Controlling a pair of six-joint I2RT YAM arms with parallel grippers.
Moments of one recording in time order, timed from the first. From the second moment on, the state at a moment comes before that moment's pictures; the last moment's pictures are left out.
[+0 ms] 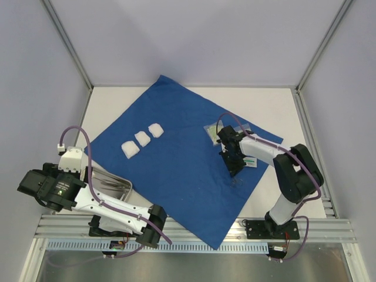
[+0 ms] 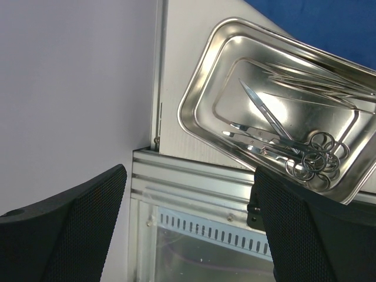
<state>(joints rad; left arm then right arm) 1.30 0.65 1.04 -1.35 0.57 1.18 0.52 1.70 1.01 -0.78 0.02 0.16</state>
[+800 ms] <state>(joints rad) 1.30 0.53 1.15 -1.35 0.60 1.18 1.17 2.09 1.92 -0.53 -0.02 0.34</state>
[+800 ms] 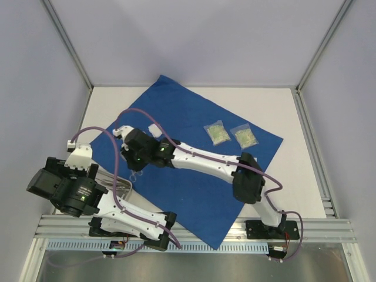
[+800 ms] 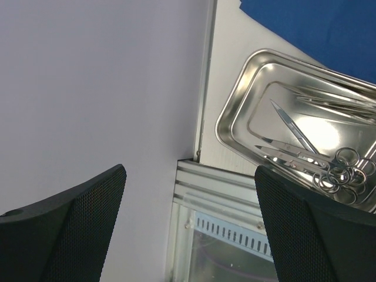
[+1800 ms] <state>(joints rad) 1.30 0.52 1.18 -1.35 0.60 1.16 1.36 2.57 2.32 -0.49 -0.09 0.37</state>
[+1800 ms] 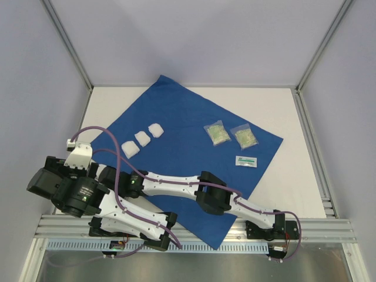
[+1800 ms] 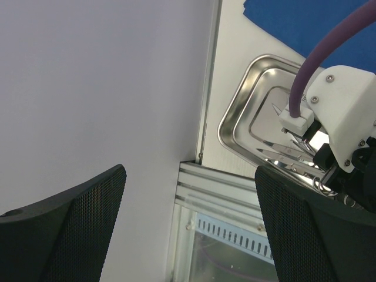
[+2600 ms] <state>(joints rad) 1.30 0.69 1.26 -1.36 0.63 1.10 1.28 2.33 2.20 -0.46 -0.12 0.39</state>
